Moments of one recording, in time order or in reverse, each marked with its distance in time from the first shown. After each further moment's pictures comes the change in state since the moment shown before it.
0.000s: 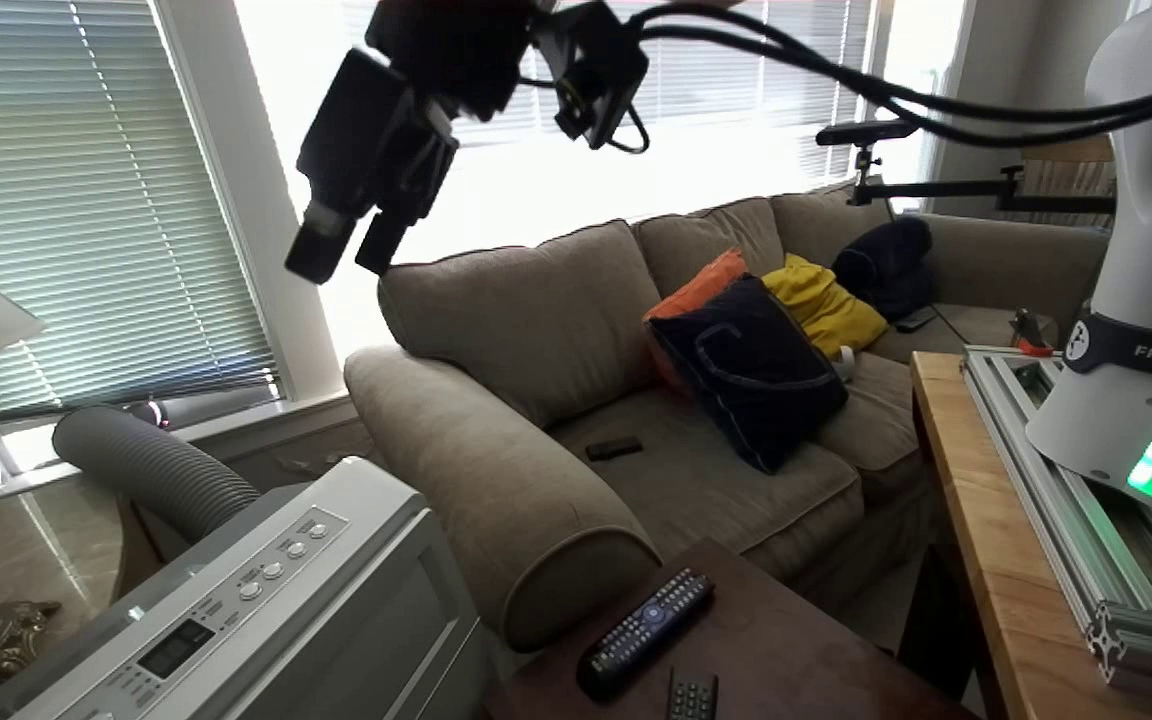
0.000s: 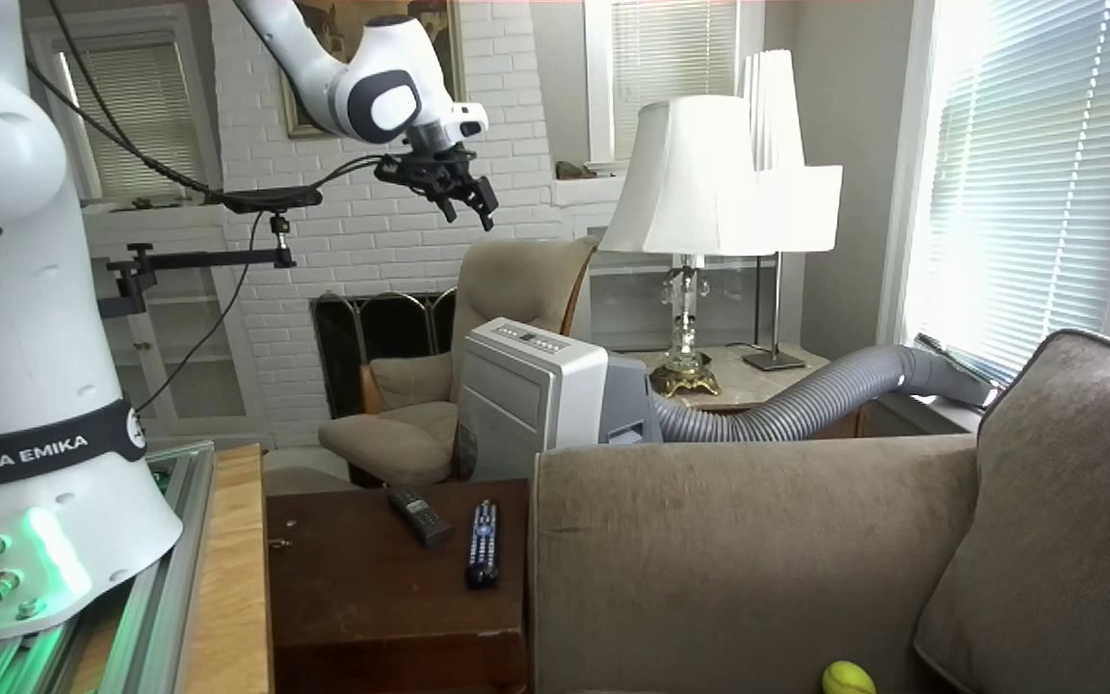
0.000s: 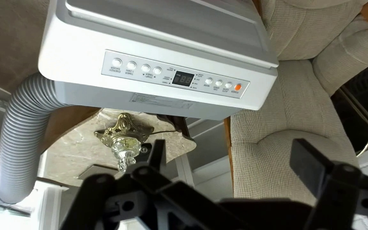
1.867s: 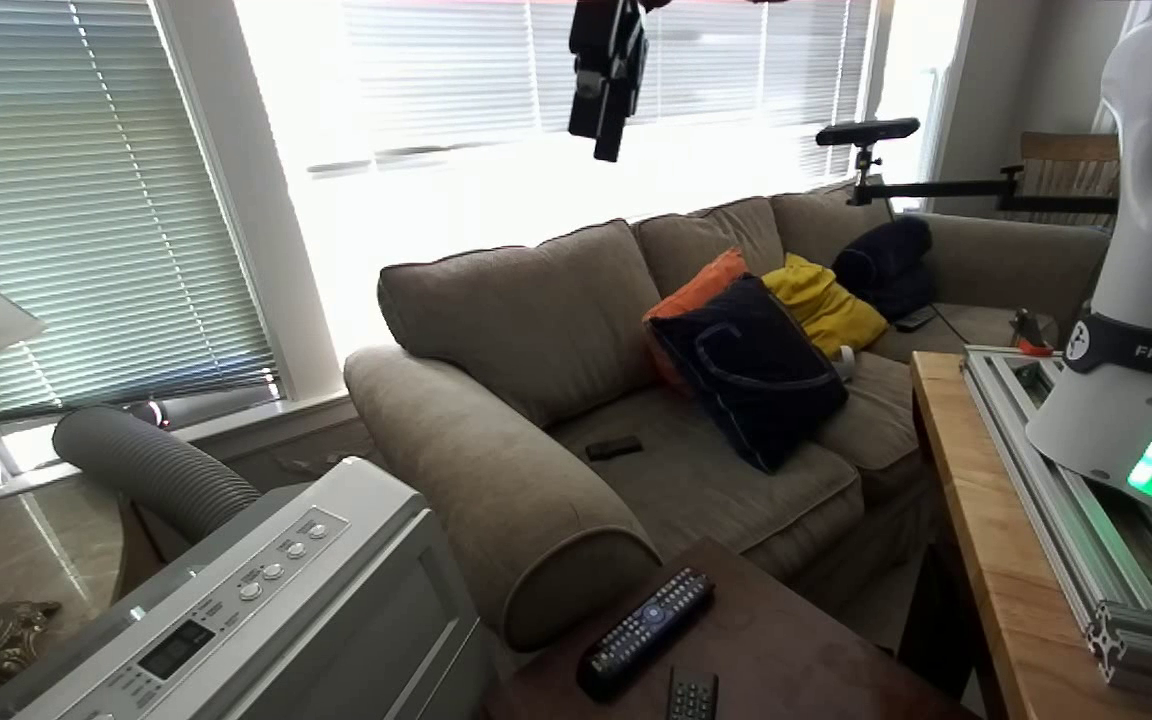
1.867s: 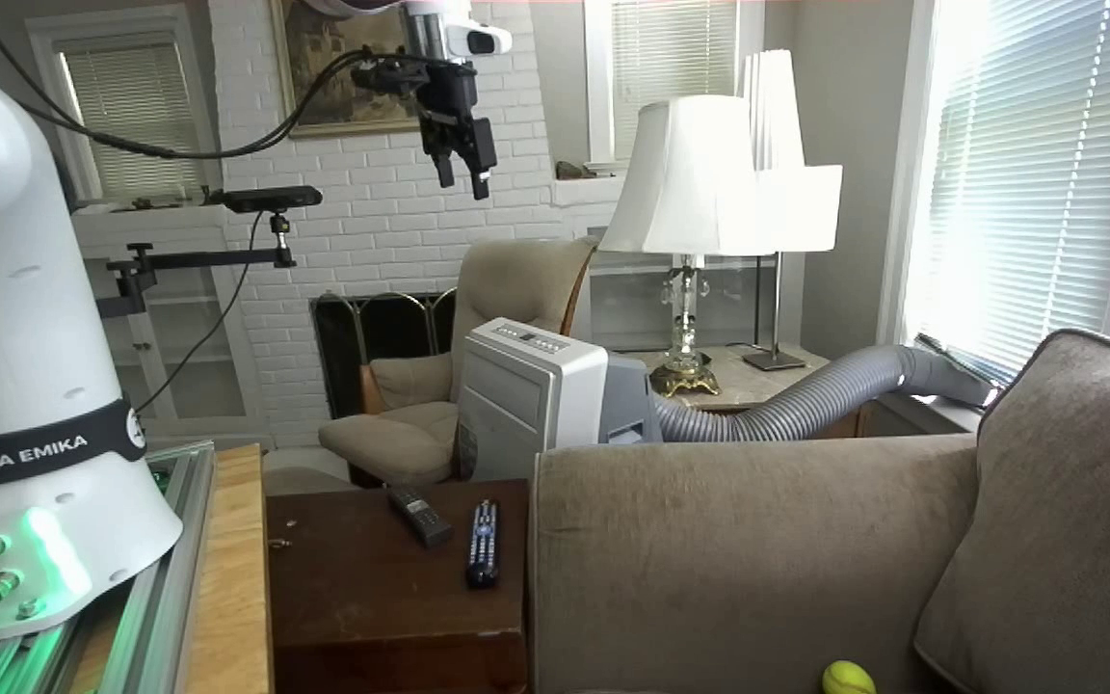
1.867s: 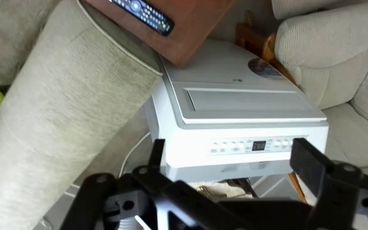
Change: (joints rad) arm -0.146 -0.439 -0.198 -0.159 -0.047 -0.654 0.064
